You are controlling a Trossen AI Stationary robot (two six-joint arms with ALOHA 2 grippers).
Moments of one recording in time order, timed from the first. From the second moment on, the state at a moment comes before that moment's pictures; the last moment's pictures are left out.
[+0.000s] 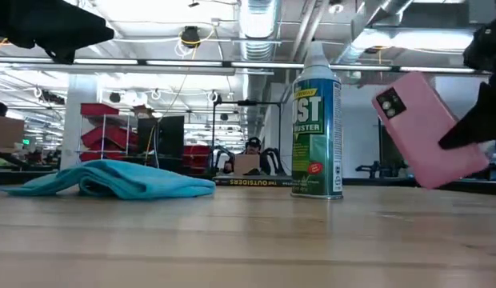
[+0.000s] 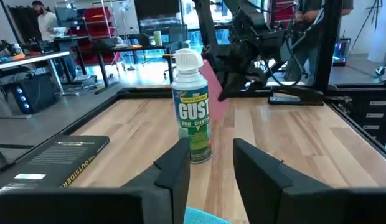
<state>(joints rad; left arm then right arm) -0.83 0.84 0.20 0.53 -1.04 -0.05 0.86 1.32 0.49 -0.50 0.96 1.50</state>
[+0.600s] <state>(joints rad) -0.83 0.84 0.20 0.54 -1.04 -0.07 0.74 1.32 0.35 -0.09 0.95 1.21</state>
